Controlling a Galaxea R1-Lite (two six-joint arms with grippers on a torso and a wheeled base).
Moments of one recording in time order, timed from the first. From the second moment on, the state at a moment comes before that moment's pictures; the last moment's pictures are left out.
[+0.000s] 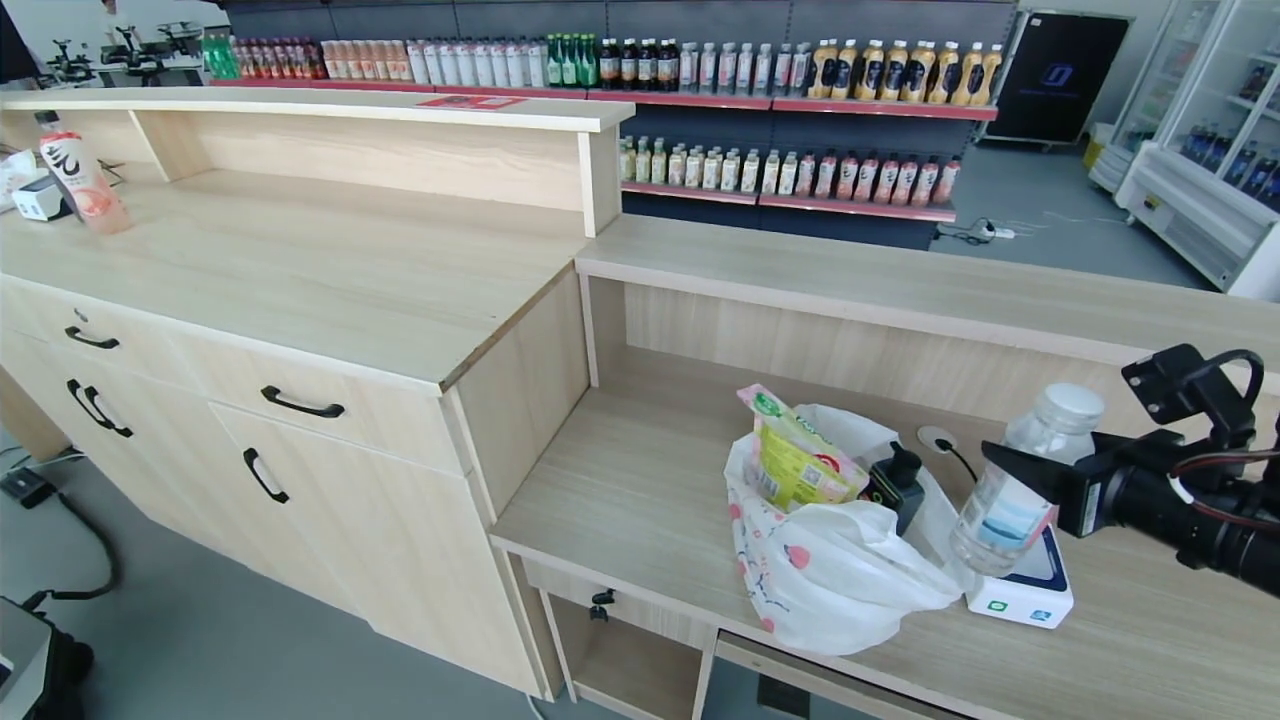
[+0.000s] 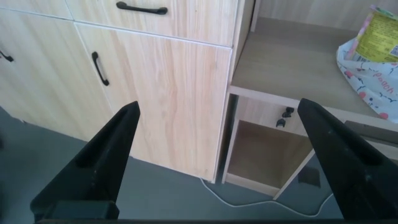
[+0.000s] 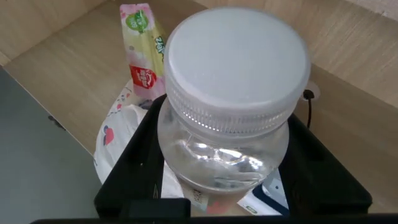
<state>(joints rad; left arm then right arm) -0.01 0.00 0.00 0.00 -0.04 0.00 -0.02 1.55 -0.38 -0.96 0.33 -0.20</state>
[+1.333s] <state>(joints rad) -0.01 0.00 0.00 0.00 -0.04 0.00 -0.02 2.09 -0.37 -1.54 0.65 -0.35</state>
